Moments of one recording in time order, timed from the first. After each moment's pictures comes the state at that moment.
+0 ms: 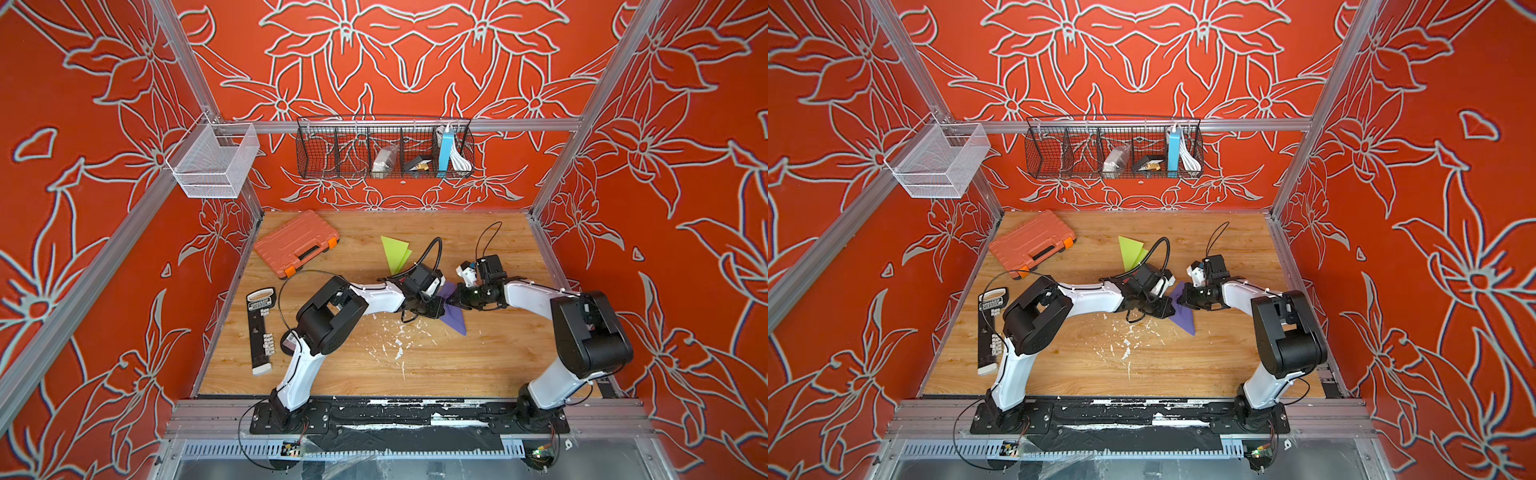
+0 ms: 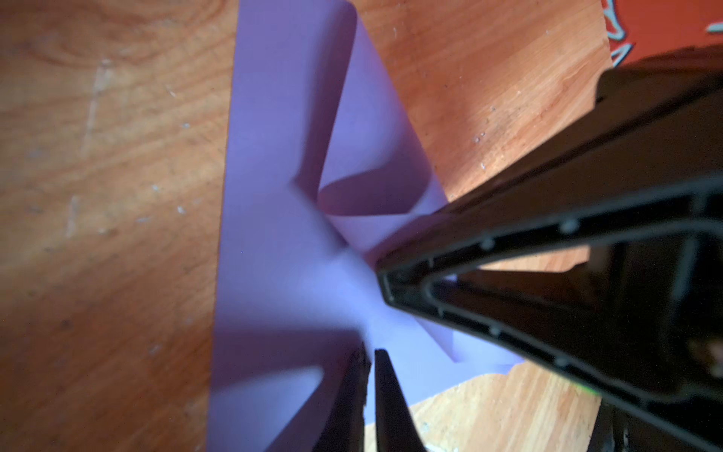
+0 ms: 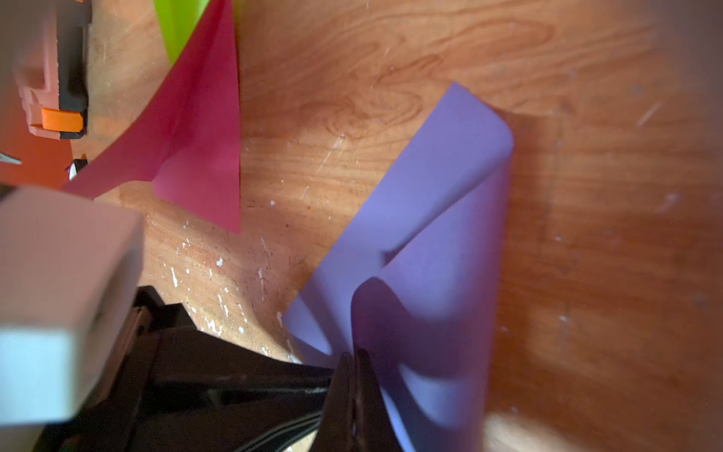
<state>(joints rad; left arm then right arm) -0.77 2.12 1.34 -0.13 0.38 -0.49 0.24 1.65 0.82 -0.28 -0.56 0.36</state>
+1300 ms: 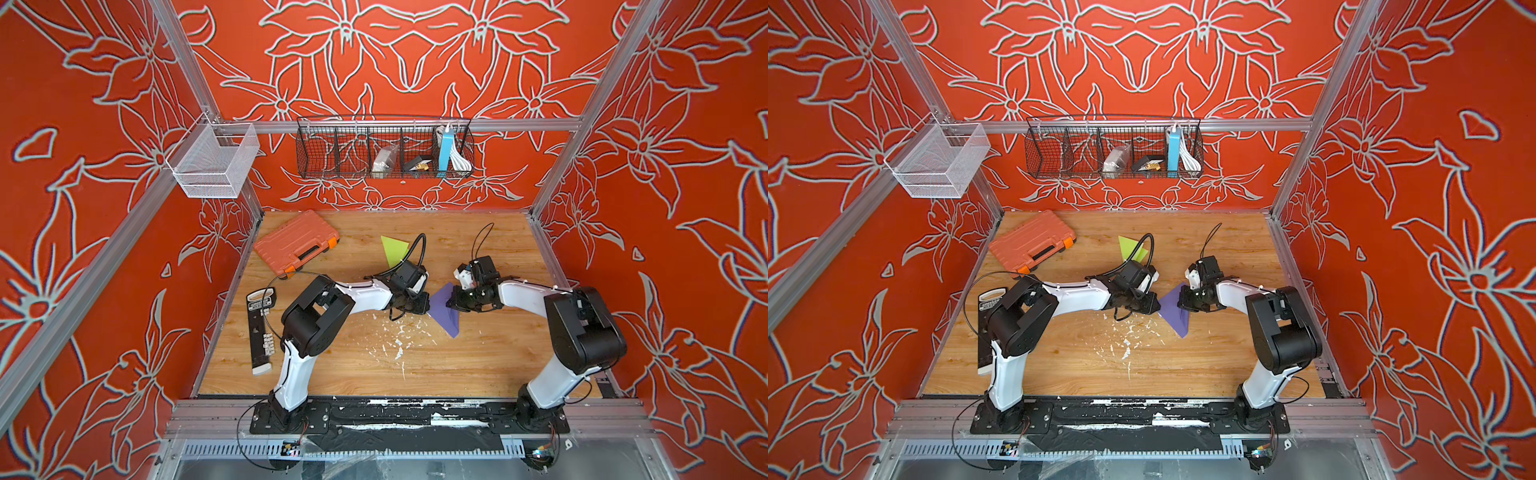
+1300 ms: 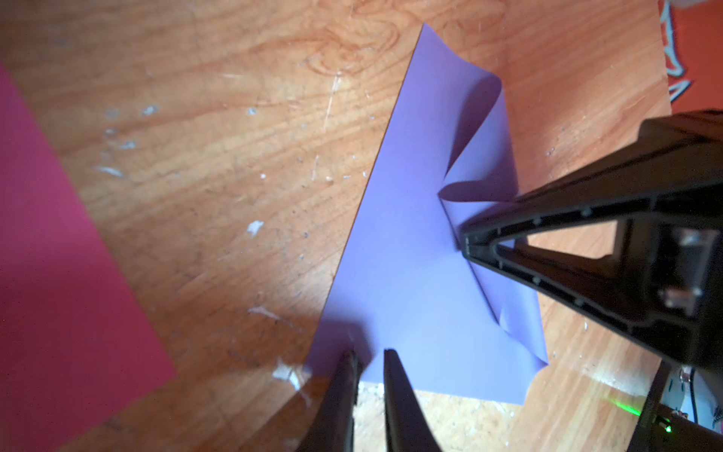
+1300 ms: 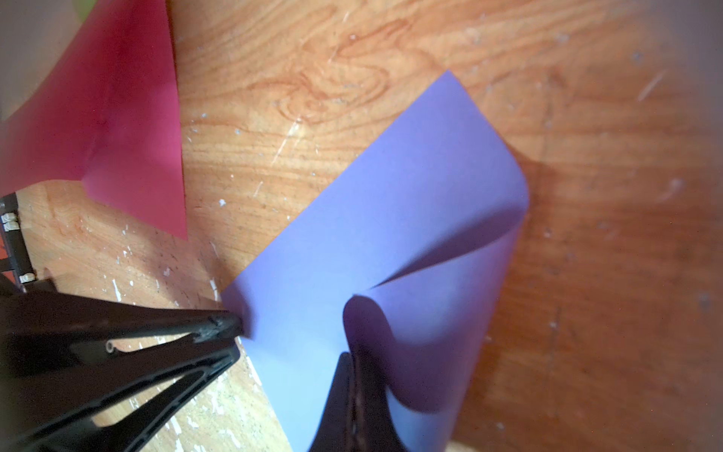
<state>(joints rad) -0.71 2.03 1.24 -0.16 0.30 -0.50 0.28 1.68 0.84 -0.31 -0.44 0.36</state>
